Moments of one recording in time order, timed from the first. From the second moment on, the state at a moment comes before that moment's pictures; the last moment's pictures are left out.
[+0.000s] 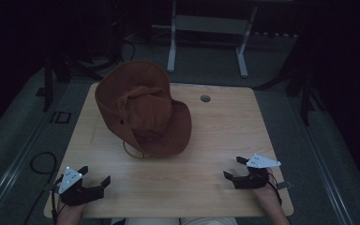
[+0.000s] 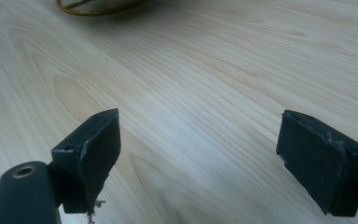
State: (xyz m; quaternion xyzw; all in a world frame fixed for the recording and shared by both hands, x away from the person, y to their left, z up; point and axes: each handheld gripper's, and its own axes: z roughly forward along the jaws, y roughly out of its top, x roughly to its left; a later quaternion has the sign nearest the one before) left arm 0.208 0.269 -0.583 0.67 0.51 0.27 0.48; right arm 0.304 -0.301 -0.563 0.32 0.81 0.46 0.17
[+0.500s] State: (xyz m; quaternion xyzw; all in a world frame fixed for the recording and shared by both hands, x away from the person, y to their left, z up) left arm 0.209 0.270 -0.584 0.67 0.51 0.26 0.48; right arm 0.304 -0.338 -0.566 0.36 0.79 0.44 0.22
